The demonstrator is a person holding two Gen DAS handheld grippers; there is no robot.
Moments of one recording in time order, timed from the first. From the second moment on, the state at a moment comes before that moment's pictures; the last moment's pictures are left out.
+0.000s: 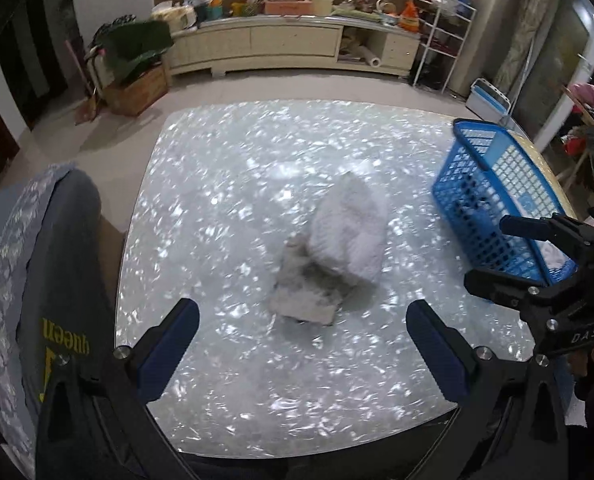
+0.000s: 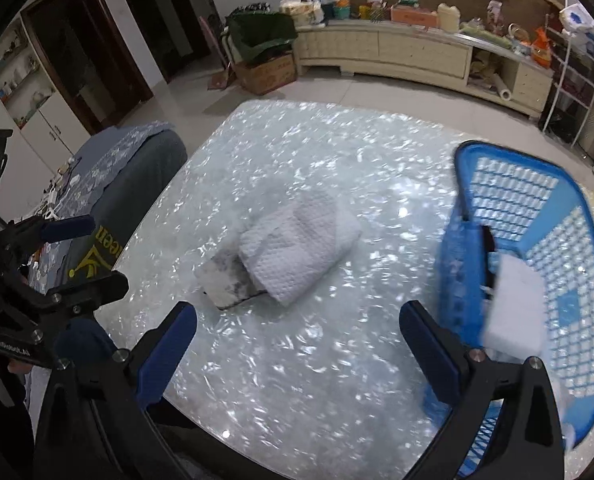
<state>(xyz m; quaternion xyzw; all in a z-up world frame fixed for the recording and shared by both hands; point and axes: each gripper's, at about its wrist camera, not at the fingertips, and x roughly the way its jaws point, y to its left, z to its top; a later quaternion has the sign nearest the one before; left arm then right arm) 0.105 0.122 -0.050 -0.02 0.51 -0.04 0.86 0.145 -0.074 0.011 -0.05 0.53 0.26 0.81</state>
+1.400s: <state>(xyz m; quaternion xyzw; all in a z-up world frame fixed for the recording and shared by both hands) 0.144 0.158 -0.130 -0.04 0.54 -0.06 0.84 0.189 0.003 -0.090 -0.13 0.58 0.23 0.77</state>
